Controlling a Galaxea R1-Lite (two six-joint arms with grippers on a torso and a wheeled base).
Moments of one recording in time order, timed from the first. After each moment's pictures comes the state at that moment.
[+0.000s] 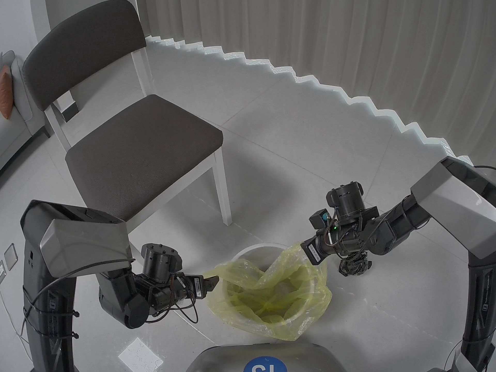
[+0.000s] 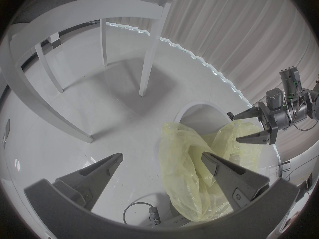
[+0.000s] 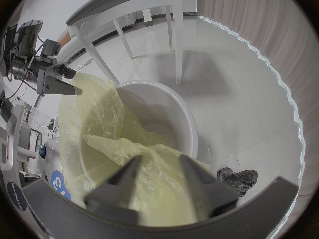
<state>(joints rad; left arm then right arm) -0.42 2.35 -0.59 -1.09 0.00 -0.33 0.43 2.30 -1.20 -0.32 0.13 -0.25</state>
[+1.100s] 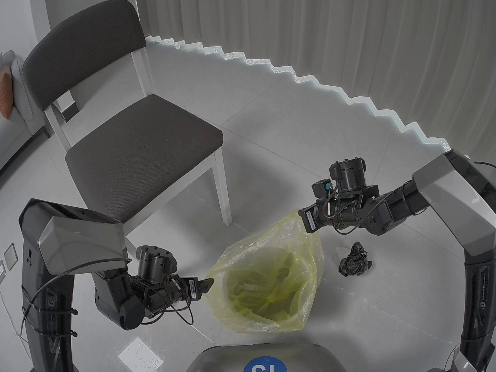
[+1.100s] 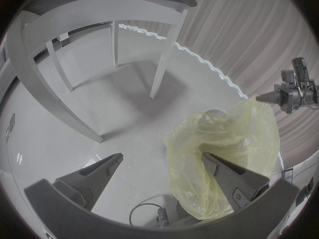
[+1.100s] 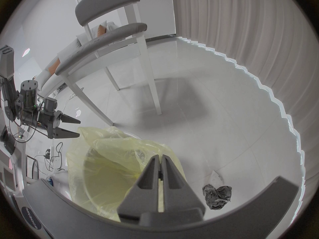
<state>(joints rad) -0.39 2.35 -0.55 -1.11 0.00 -0.33 0.39 2.34 -1.39 -0.36 0.14 -0.13</state>
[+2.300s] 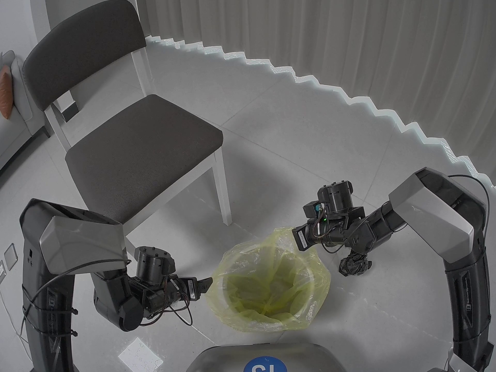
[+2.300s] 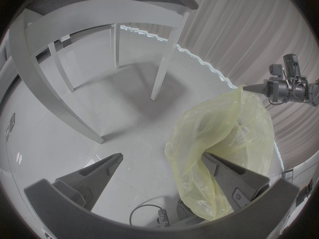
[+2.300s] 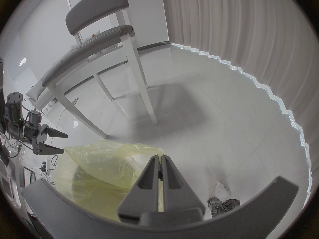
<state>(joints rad) -0.39 2.35 -0.54 -1.15 0.00 -0.33 0.40 2.48 -1.39 -0.44 0.13 -0.12</state>
